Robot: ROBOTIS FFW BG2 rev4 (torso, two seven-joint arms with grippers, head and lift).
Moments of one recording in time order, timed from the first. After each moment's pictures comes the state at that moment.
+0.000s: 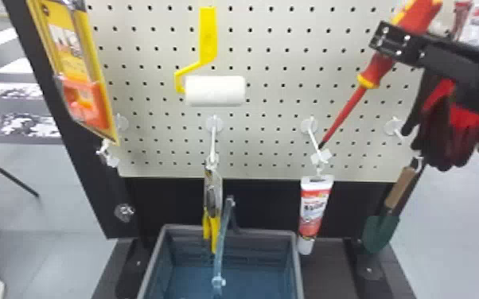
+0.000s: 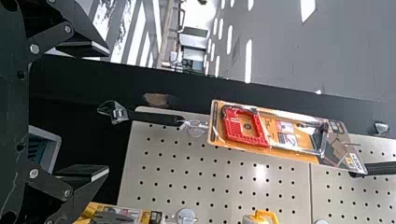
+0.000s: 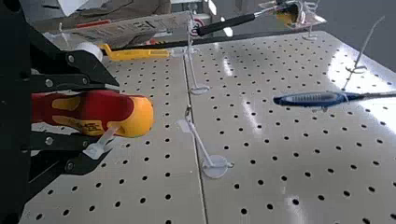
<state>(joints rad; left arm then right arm) 0.81 0.13 -0.28 -2.07 -0.14 -0.55 0.60 -0.21 -0.33 -0.32 -2.48 -1.09 1.04 0.24</state>
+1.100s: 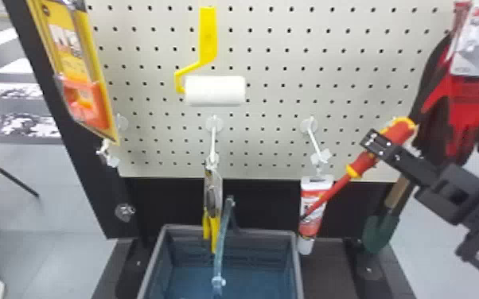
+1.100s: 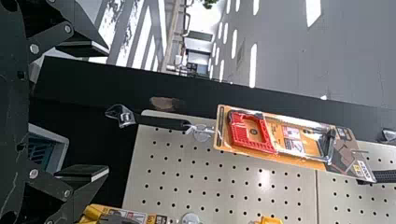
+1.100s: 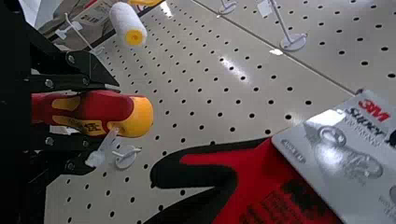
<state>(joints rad) 0.81 0.12 -0.28 -2.05 -0.13 -0.56 0.60 0.15 -0.13 -0.33 -2.38 -1.08 0.88 0.24</state>
